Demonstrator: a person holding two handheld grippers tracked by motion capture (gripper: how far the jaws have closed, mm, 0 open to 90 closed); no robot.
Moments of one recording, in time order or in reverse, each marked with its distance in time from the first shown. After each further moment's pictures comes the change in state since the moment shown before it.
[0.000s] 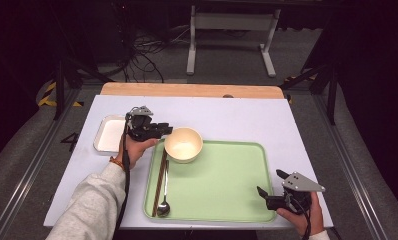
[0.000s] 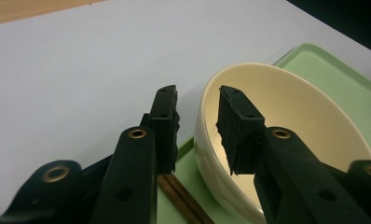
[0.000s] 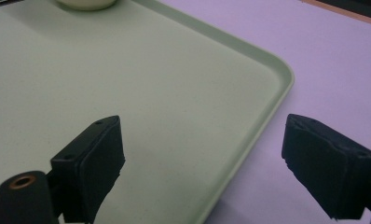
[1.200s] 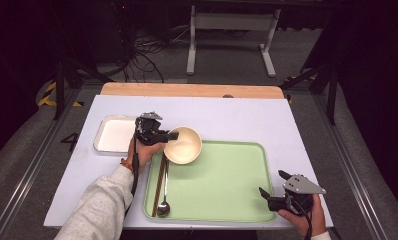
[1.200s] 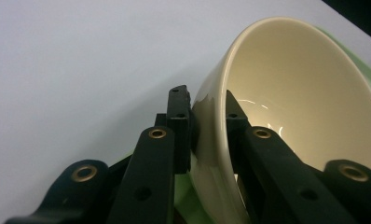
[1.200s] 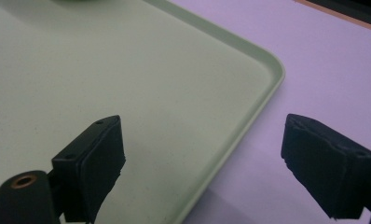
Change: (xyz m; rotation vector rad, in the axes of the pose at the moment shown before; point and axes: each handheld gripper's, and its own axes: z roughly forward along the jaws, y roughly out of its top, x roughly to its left) left arm -0.006 -0.009 0.034 0.064 -0.050 -0.103; right arm -0.001 -0.005 -0.002 0.005 -0.024 -0.031
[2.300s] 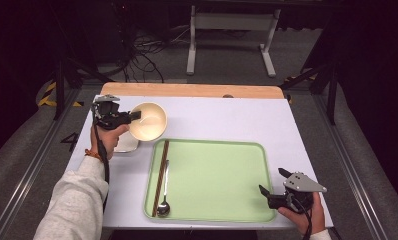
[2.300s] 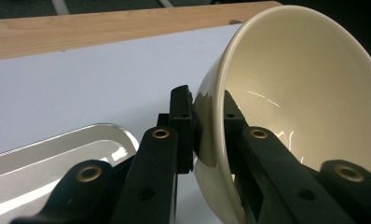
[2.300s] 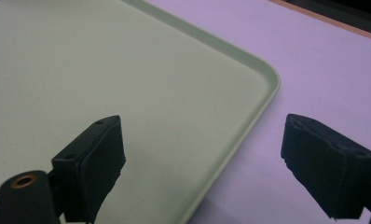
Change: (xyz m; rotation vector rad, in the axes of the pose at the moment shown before) left arm 0.042 0.015 -0.100 -0.142 0.210 -0.070; right arm -0.002 0.004 0.001 -0.019 -0.004 0.003
